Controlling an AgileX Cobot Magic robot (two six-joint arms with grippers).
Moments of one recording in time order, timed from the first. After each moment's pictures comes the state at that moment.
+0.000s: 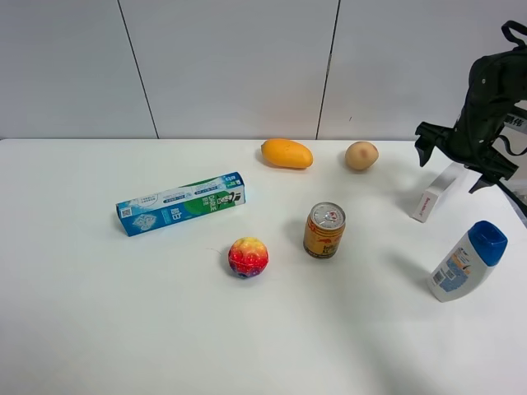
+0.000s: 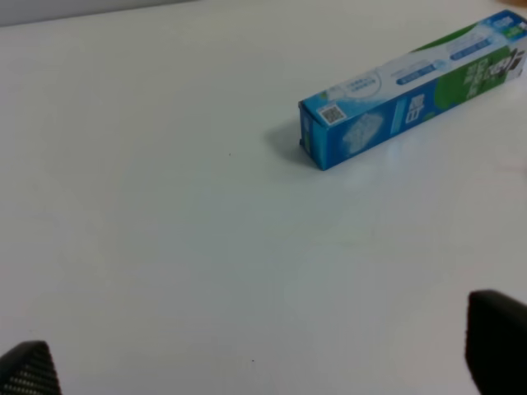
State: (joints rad) left arm -0.03 -0.01 -0.50 0.03 1.05 0.02; right arm -0.06 2.03 -1.48 -0.21 0.86 0.85
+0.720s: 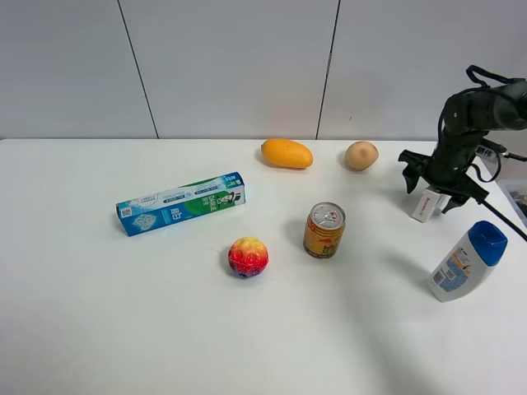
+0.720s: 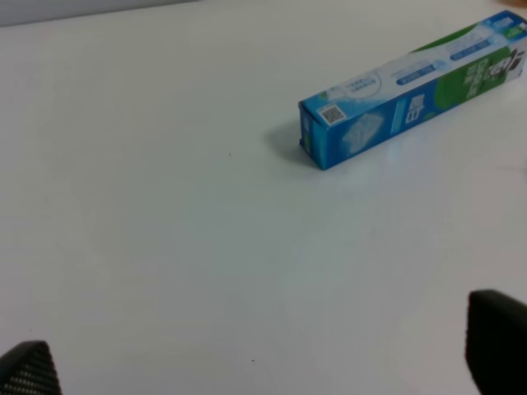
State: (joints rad) left arm -0.03 -0.01 -0.50 0.03 1.05 0.02; right arm -0.06 2.18 -1.48 -0.17 0.77 0.85
